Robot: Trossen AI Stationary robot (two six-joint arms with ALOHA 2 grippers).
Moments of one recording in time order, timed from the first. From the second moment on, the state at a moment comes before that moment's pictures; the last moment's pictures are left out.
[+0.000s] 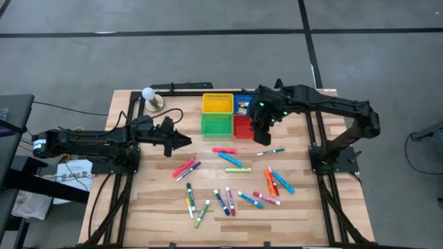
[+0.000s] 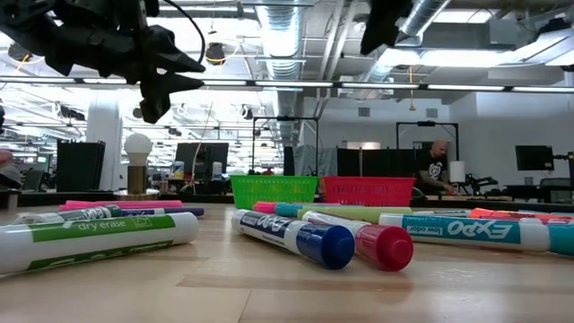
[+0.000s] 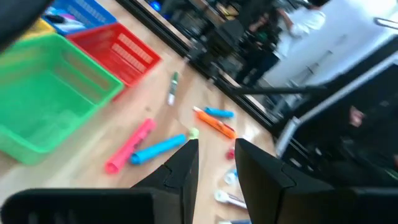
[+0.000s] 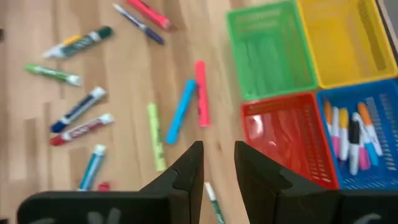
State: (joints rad) left arm 0.21 0.83 0.31 0.30 0.25 -0.60; right arm -0.18 1.50 1.60 -1.14 -0.10 -0.02
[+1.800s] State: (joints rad) left arm -0.51 1.17 0.89 -0.40 0.27 -1.14; right arm -0.17 0.27 0.49 -0.29 -0.05 0.40
